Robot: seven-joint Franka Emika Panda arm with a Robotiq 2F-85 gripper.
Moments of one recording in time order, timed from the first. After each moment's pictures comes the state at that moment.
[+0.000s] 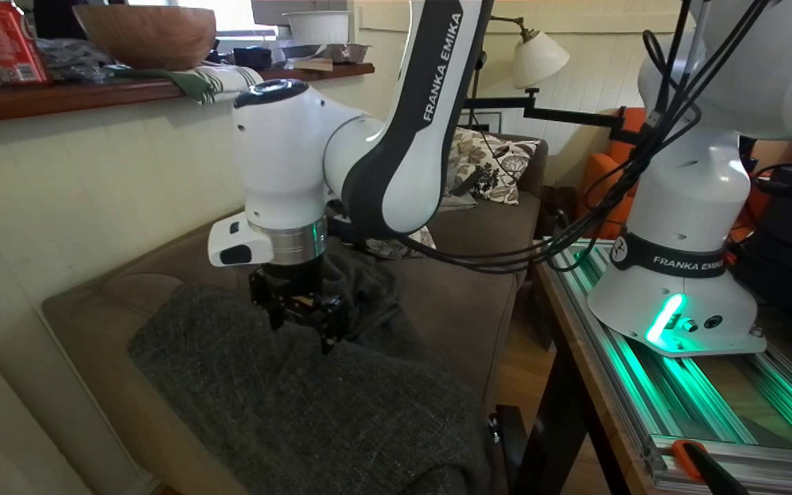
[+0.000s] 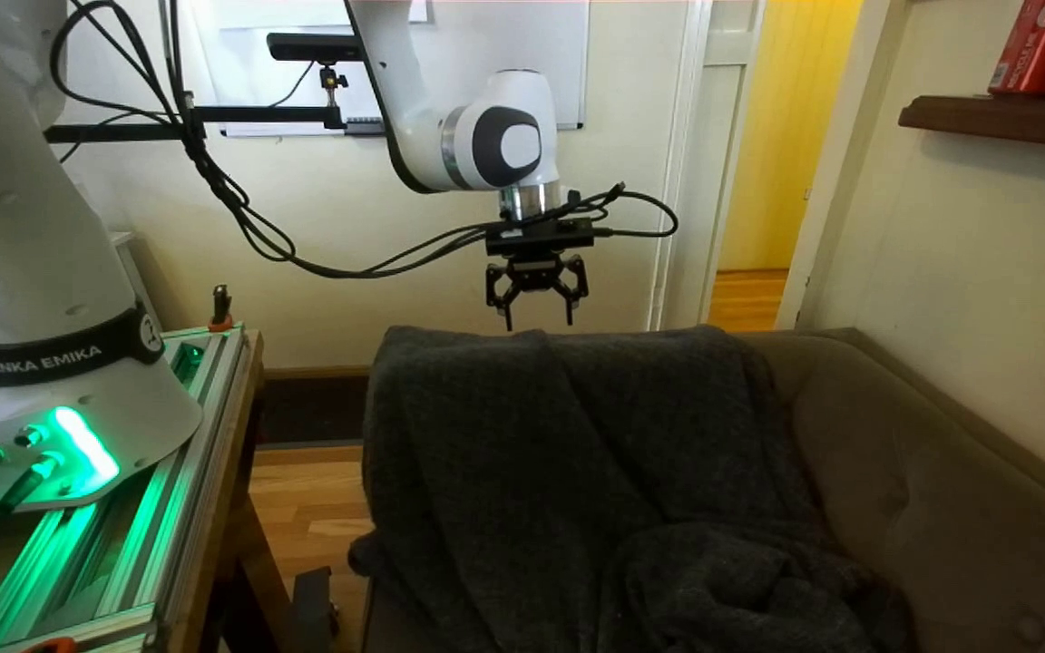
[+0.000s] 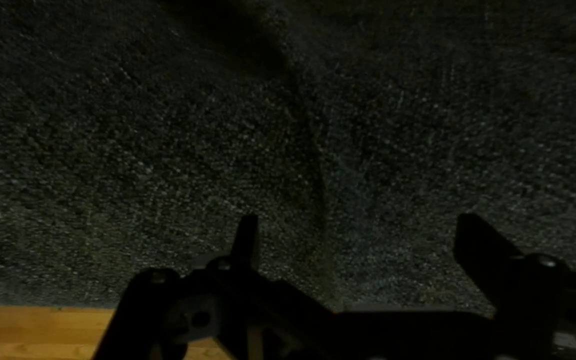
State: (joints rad) arm 0.12 0.45 0.07 -2.33 -0.45 2.82 -0.64
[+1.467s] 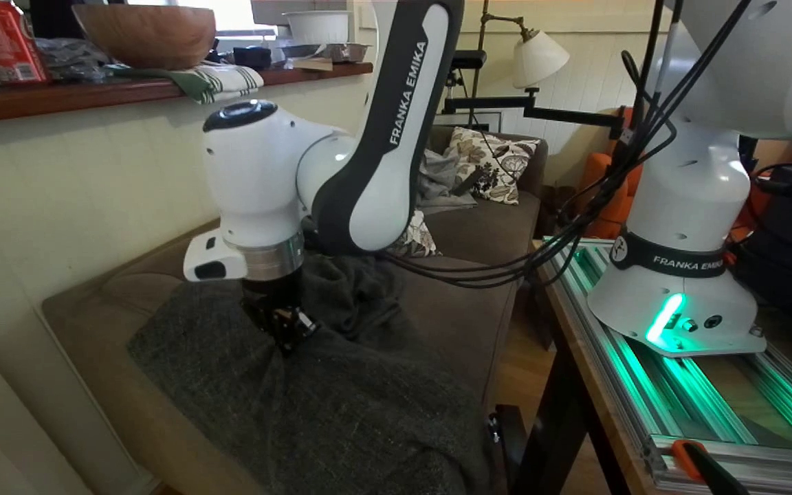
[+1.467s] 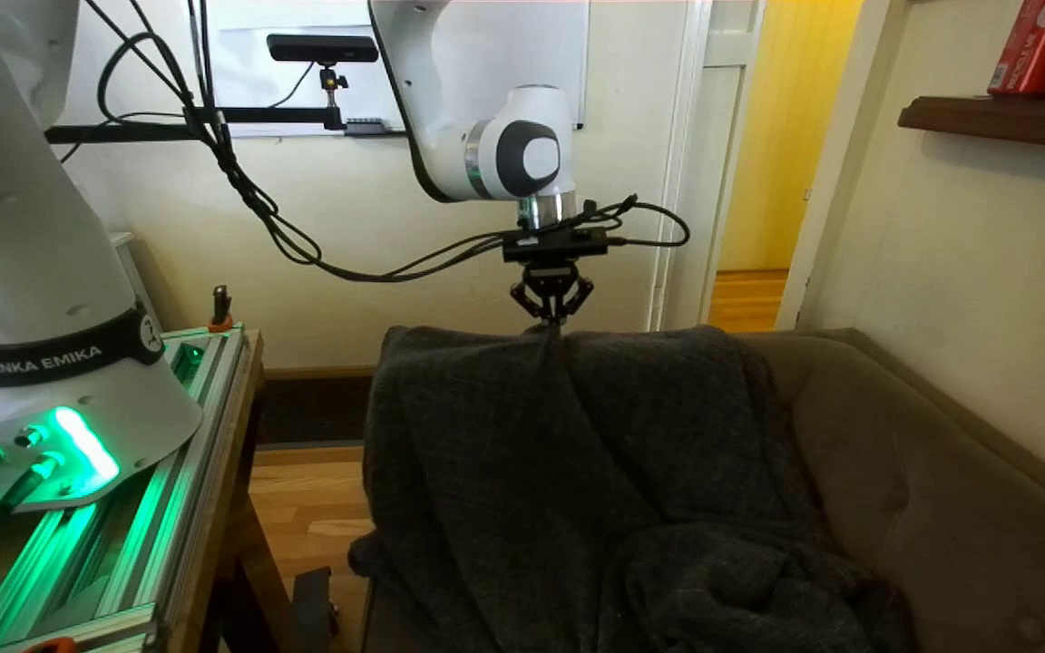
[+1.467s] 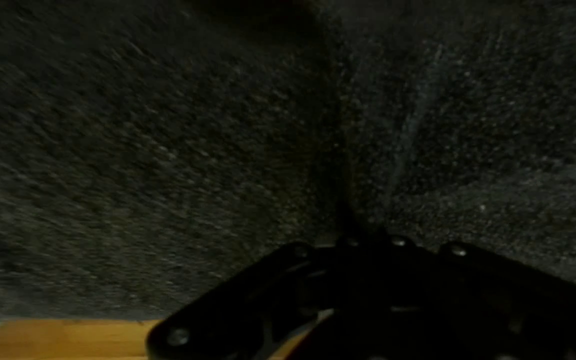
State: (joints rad) arm 0.12 0.54 0.07 -2.21 -0.45 2.78 -0.59
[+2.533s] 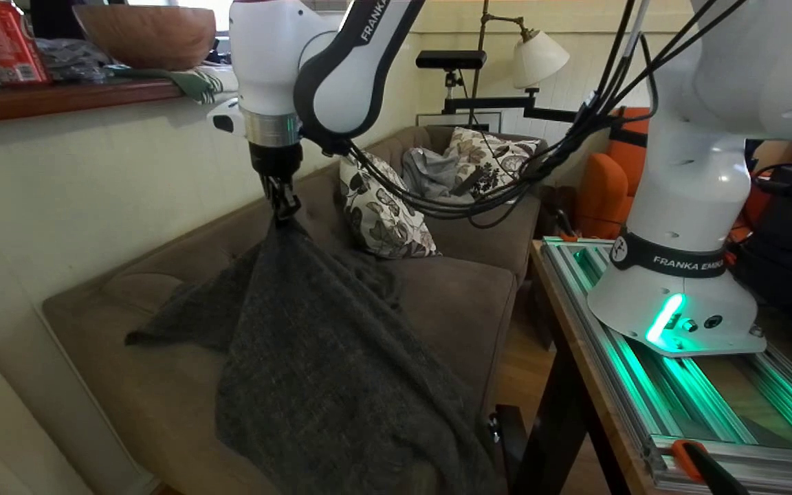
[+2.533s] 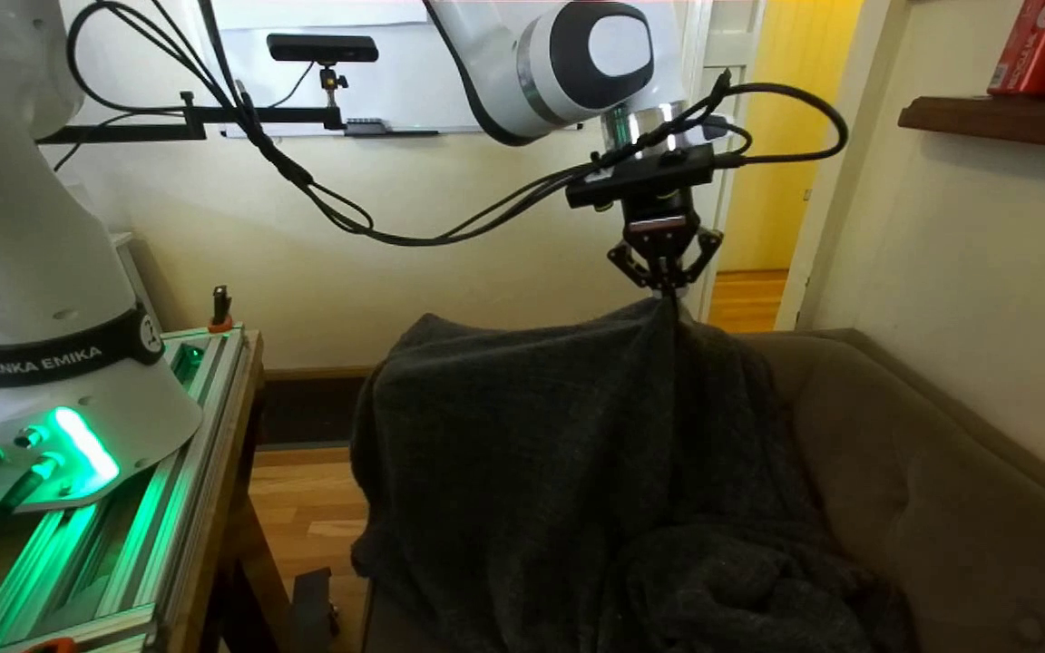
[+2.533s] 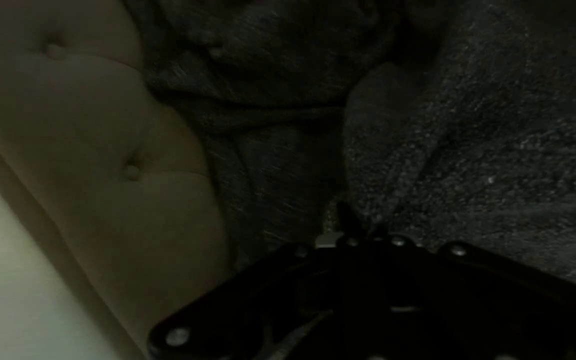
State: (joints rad) arm -0.03 0.35 -0.09 -2.18 -0.46 2.70 -0.43
